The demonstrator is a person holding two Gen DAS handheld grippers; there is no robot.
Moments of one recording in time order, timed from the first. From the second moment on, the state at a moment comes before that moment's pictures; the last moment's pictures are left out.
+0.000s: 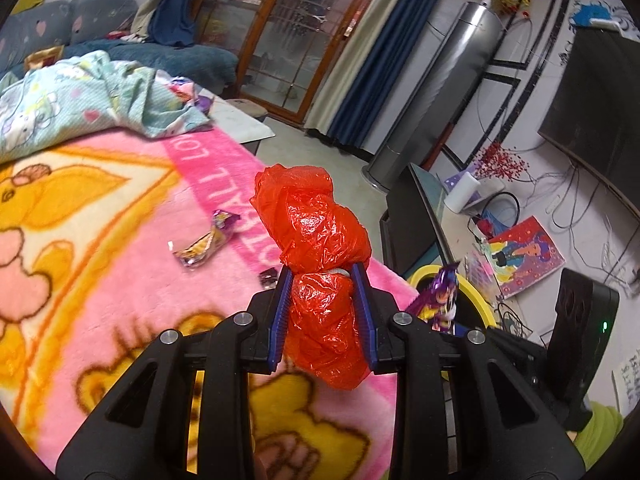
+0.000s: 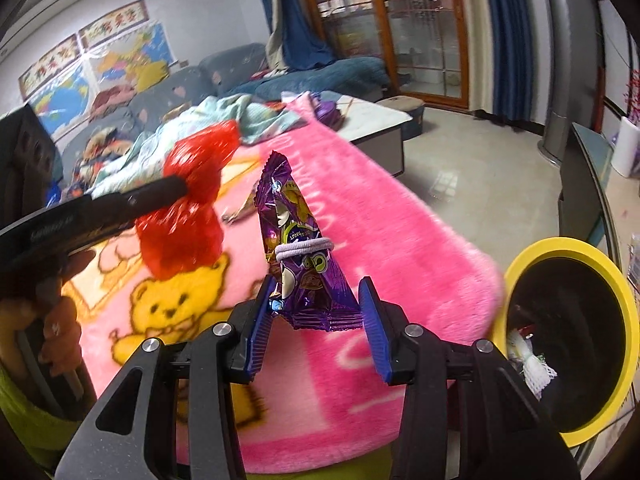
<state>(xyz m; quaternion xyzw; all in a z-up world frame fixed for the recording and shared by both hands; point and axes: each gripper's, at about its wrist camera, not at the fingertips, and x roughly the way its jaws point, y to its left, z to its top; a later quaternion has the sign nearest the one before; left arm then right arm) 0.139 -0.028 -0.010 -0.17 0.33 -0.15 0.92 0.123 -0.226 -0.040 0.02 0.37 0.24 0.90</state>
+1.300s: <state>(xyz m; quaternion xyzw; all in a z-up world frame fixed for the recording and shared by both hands) 0.142 -0.165 -0.007 -0.06 0.33 -0.26 0.91 0.152 -0.370 -0.030 0.15 0.33 0.07 0.93</state>
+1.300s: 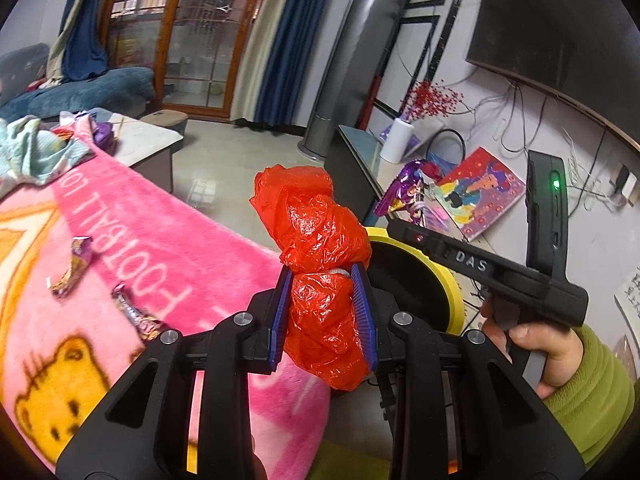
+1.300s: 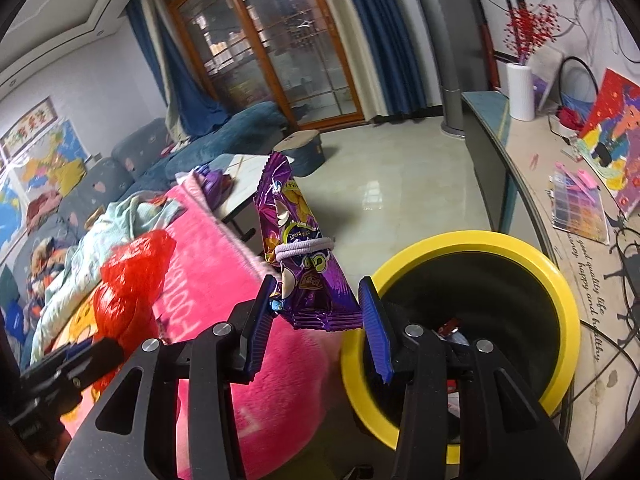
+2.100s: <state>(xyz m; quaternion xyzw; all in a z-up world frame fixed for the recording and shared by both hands) 0.154 -0.237 -0.023 -0.01 0.34 -0.31 0.89 0.157 -0.448 -0.061 0.21 0.35 0.00 0.91</state>
